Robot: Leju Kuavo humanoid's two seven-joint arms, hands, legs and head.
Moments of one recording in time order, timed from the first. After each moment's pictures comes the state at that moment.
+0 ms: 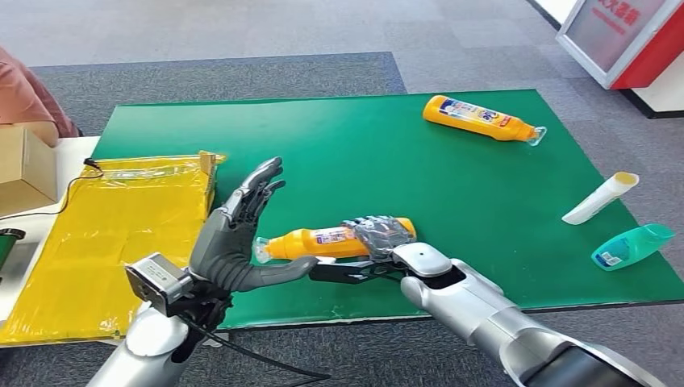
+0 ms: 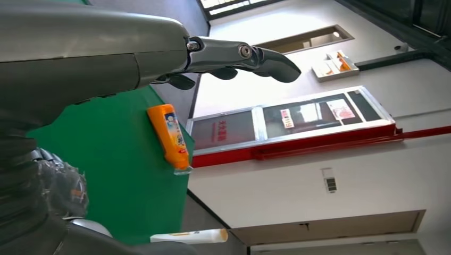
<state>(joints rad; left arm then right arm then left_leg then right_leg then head) -0.17 -0.08 -0.49 -1.68 -0.05 -0.05 -0.30 -0.58 -0.02 0.75 -0.72 1.07 0.01 0.01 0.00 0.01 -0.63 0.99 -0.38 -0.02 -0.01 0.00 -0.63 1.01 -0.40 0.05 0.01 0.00</state>
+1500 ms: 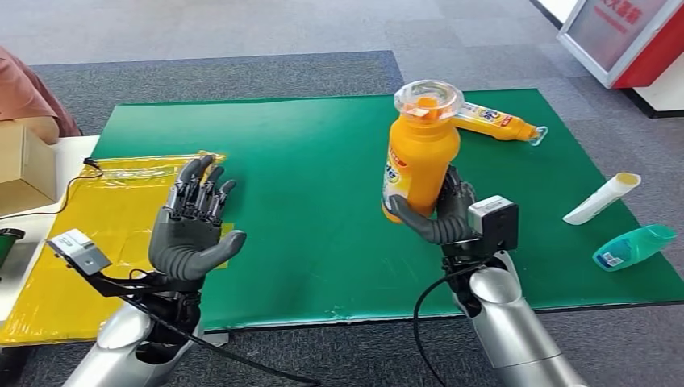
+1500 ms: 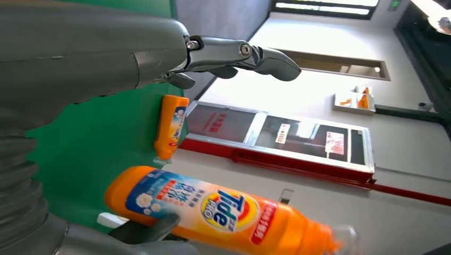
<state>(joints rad) -0.15 -0.01 -0.43 -1.67 0.42 0.01 -0.31 -0.27 0.02 0.24 -1.35 0.06 -0.04 -0.46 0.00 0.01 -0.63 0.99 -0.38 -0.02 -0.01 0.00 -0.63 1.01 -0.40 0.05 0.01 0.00</state>
